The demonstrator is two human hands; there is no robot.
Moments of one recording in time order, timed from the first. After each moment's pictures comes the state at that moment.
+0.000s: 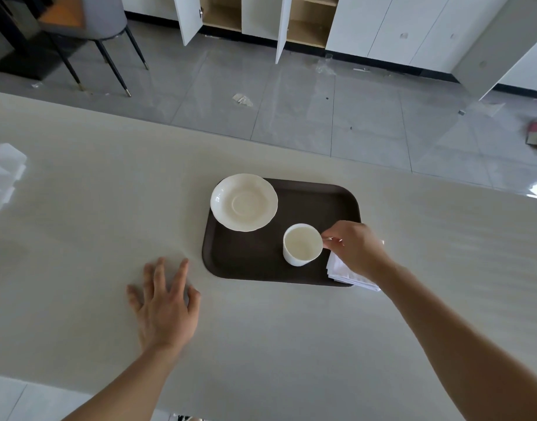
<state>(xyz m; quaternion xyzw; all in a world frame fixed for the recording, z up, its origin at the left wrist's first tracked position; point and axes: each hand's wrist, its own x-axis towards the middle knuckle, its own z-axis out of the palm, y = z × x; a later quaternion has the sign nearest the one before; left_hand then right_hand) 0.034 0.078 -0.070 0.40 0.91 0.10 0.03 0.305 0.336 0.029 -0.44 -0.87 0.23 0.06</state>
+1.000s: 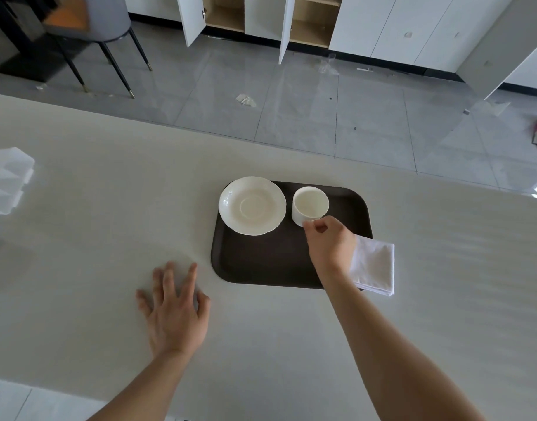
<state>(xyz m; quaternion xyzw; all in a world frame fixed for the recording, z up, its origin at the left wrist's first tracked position) 0.036 0.080 -0.062 0.39 0.91 0.09 0.05 0.218 0.301 0.012 -0.67 -0.64 0.27 0.26</state>
